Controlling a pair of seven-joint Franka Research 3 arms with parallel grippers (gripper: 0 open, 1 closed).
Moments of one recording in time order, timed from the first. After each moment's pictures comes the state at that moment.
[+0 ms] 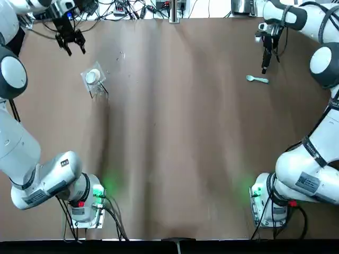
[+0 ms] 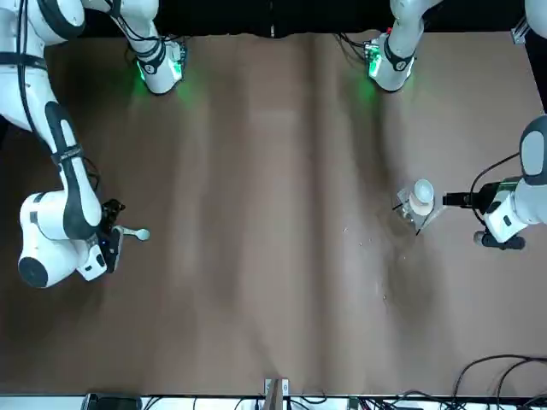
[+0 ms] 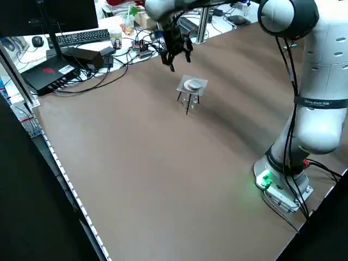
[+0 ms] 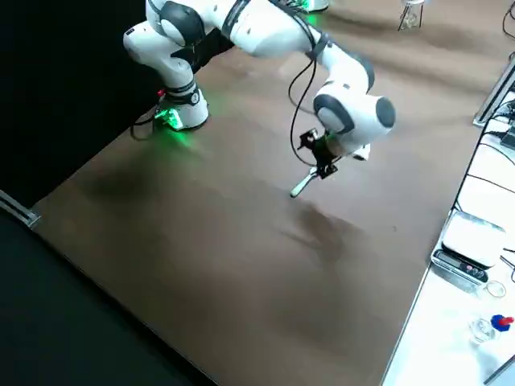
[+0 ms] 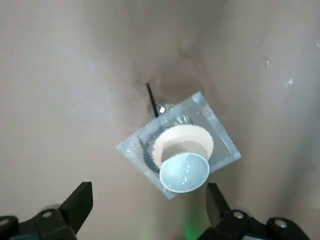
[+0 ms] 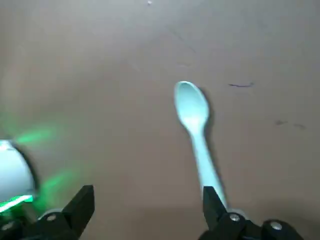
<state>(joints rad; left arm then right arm) 0.43 0.37 -0.36 -1.65 0.02 1.67 0.12 -0.33 0.76 0.34 -1.42 -0.20 1.53 -1.11</state>
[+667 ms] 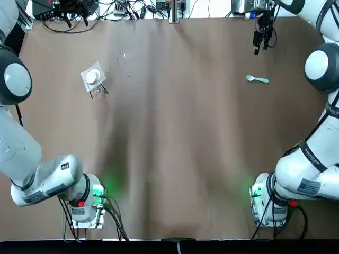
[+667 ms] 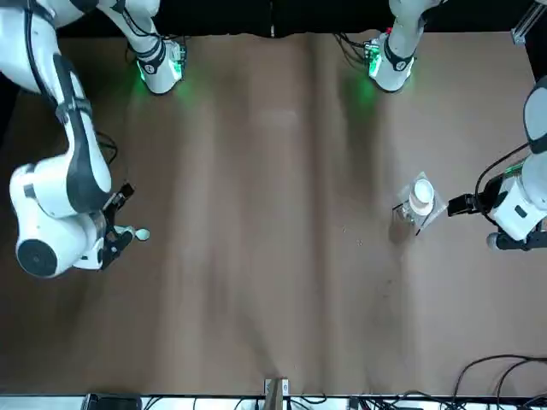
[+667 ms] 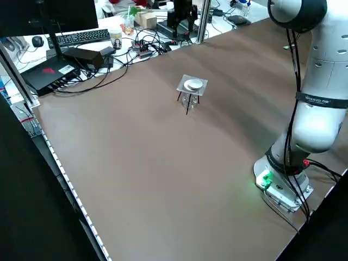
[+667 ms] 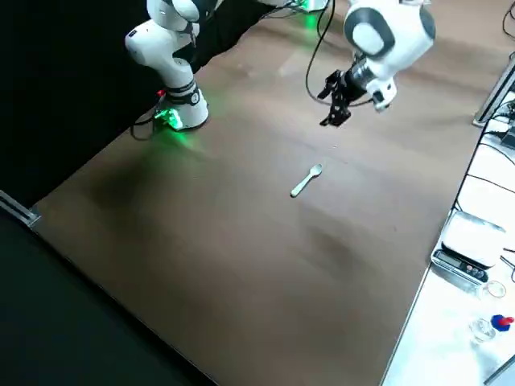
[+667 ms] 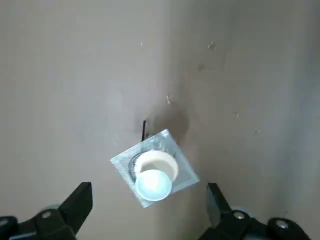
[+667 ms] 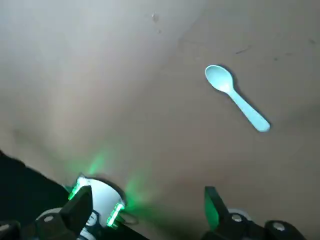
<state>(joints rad) 0.32 0.30 -0.39 -1.49 0.09 1.65 -0.10 -0.17 0.63 0.37 -1.27 -0.20 1.26 -0.47</state>
